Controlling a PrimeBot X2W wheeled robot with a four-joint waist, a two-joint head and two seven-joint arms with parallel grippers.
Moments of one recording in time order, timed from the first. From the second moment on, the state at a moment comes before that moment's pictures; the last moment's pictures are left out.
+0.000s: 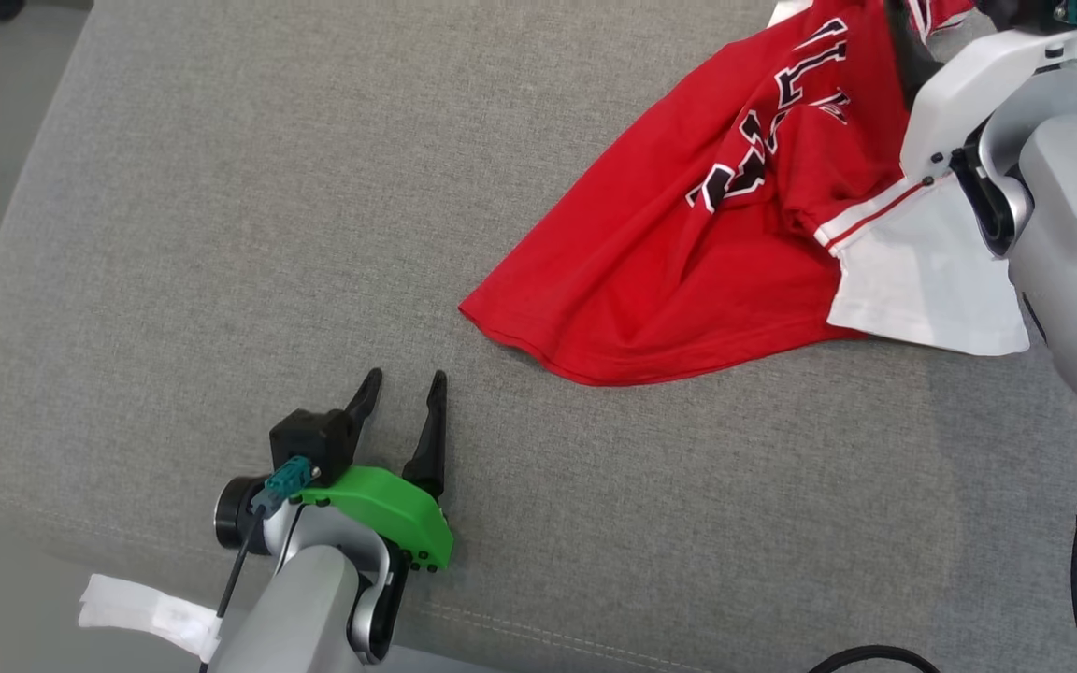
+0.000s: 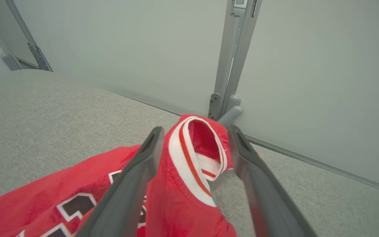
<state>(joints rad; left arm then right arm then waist) -0.40 0.05 -0.42 0.64 -0.45 -0.01 -0.26 -1.24 -0.30 0.69 1.23 0.61 0.13 -0.26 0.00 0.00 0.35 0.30</state>
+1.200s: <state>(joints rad) -0.28 0.05 -0.31 0.63 -0.40 -0.03 -0.26 -0.54 -0.21 0.18 0.91 0.45 0.13 -0.27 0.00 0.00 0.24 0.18</state>
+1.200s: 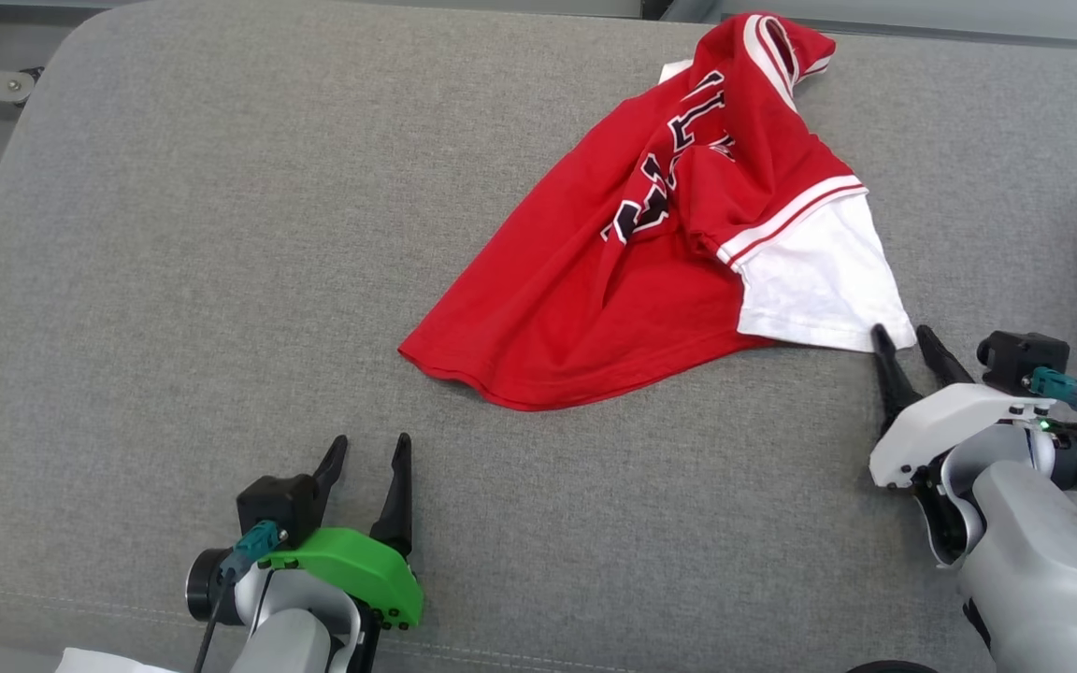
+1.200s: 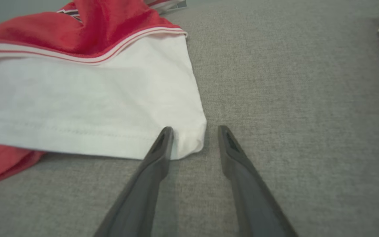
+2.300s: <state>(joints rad) -0.29 0.05 -0.50 0.52 -0.38 -0.11 -0.26 -0.31 -0.13 0.00 0.51 0.28 0.13 -0.26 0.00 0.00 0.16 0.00</state>
